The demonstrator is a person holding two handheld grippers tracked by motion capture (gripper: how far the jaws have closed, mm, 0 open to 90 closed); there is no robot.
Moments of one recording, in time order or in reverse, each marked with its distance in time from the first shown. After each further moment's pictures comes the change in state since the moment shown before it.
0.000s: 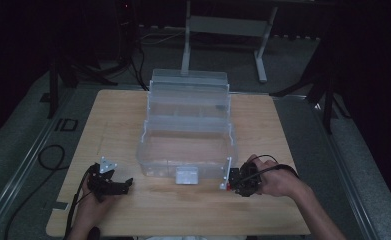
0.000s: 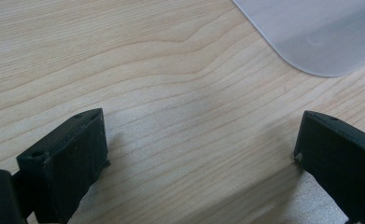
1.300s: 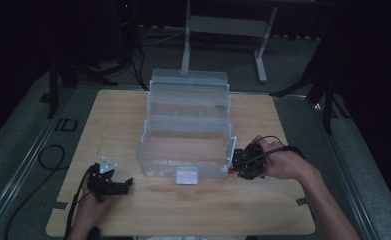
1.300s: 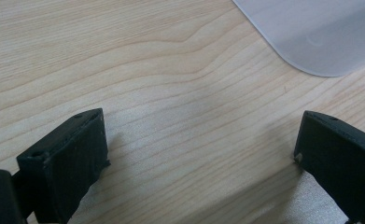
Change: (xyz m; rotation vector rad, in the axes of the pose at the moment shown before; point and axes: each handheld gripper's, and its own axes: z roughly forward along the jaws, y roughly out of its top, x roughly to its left) left arm 0.000 0.000 0.000 0.000 0.000 -0.001; right arm -0.026 0.002 -0.055 -0.024 -0.052 0.003
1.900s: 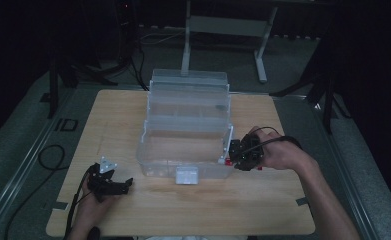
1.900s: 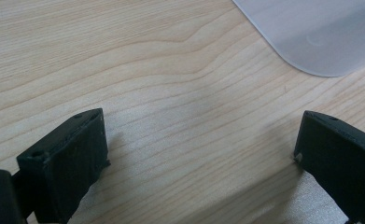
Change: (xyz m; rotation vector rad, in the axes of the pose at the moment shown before) left arm 0.000 0.000 0.000 0.000 0.001 0.001; right arm -0.017 0.012 -0.016 -0.007 -0.016 -0.006
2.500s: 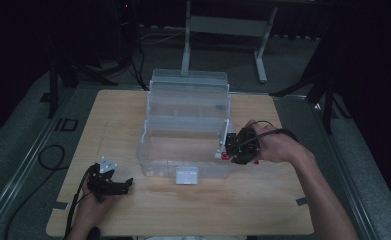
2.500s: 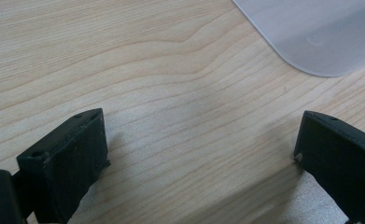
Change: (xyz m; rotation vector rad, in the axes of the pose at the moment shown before) left arm 0.000 0.000 0.000 0.000 0.000 0.000; right arm -0.014 0.009 -0.005 -0.008 -0.002 -0.016
